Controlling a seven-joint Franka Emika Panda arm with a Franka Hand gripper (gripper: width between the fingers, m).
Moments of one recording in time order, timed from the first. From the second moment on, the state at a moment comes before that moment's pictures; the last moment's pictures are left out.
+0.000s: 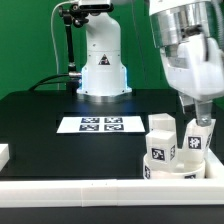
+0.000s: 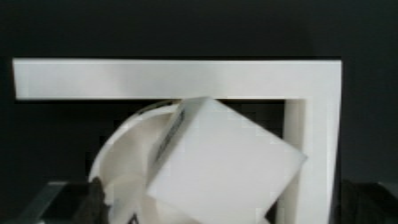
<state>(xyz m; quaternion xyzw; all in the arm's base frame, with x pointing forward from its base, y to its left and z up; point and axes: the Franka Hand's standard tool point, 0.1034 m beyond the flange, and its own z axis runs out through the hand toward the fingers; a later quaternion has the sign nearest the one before) 0.616 0.109 0.101 -0.73 0.68 0.01 0.11</state>
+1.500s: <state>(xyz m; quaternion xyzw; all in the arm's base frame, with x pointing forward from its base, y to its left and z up) 0.616 0.116 0.097 -0.99 0.09 -0.06 0.07</state>
